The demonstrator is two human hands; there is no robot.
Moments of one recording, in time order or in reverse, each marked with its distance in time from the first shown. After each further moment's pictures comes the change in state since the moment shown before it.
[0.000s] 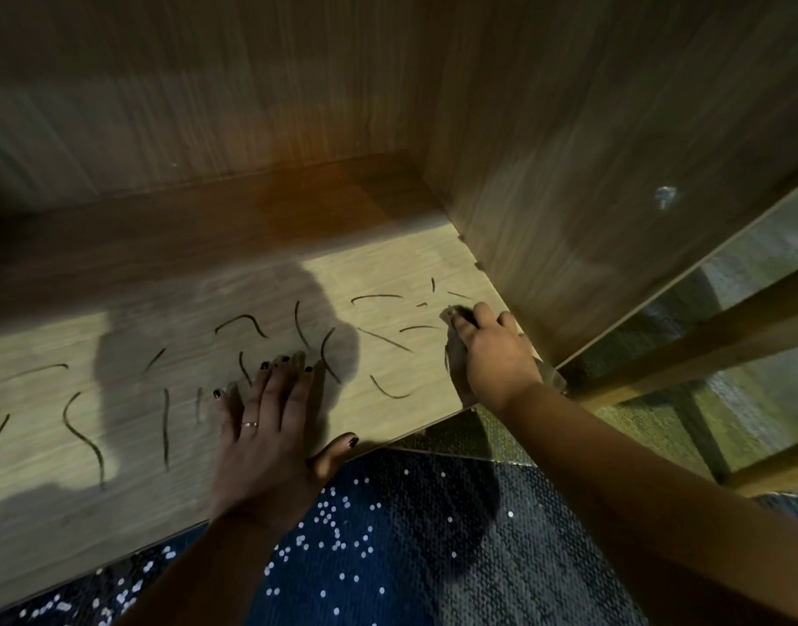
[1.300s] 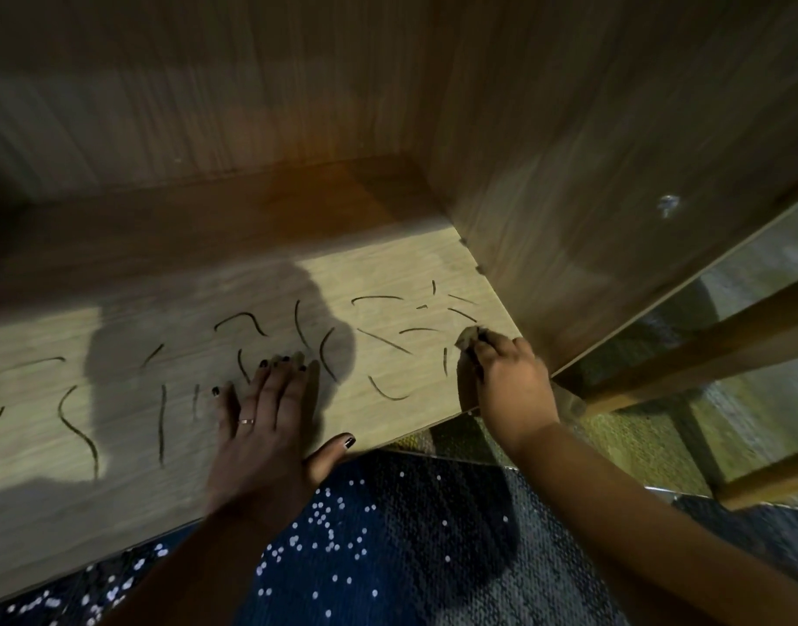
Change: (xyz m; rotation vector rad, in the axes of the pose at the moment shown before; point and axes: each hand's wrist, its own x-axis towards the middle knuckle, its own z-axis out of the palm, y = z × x) left_hand 0.002 0.001 -0.001 -0.080 0.043 0.012; right_hand -0.027 0.014 0.016 -0.031 0.123 0.030
